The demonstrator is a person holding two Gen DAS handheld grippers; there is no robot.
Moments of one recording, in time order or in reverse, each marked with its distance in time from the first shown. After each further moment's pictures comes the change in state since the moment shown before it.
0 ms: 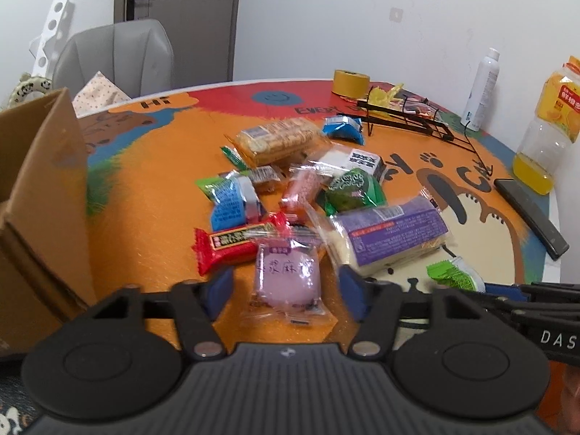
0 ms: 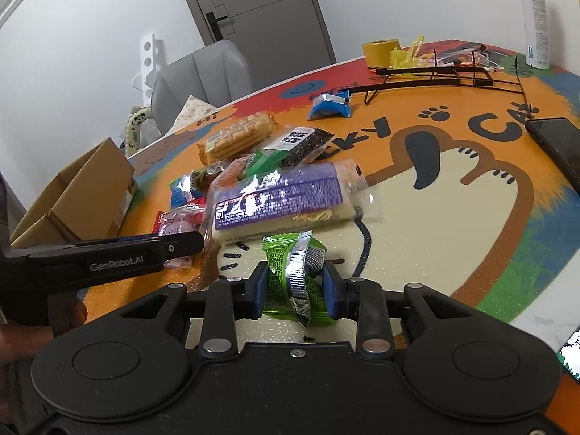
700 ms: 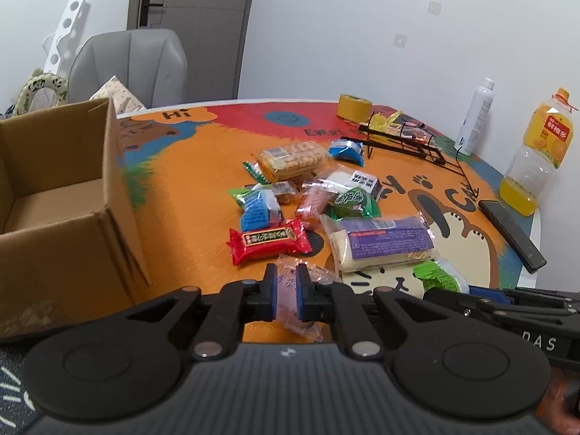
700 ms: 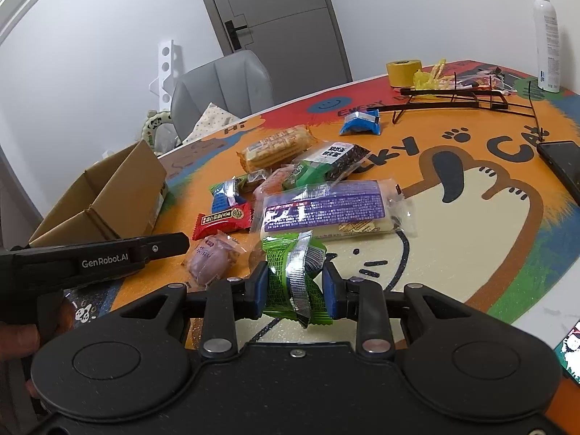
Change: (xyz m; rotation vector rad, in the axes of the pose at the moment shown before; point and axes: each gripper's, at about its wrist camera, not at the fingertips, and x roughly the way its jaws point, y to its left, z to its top) left arm -0.049 0.018 -0.004 -0.050 -0.044 -0.003; right arm -0.020 0.033 -0.002 -0.037 -0.038 0.019
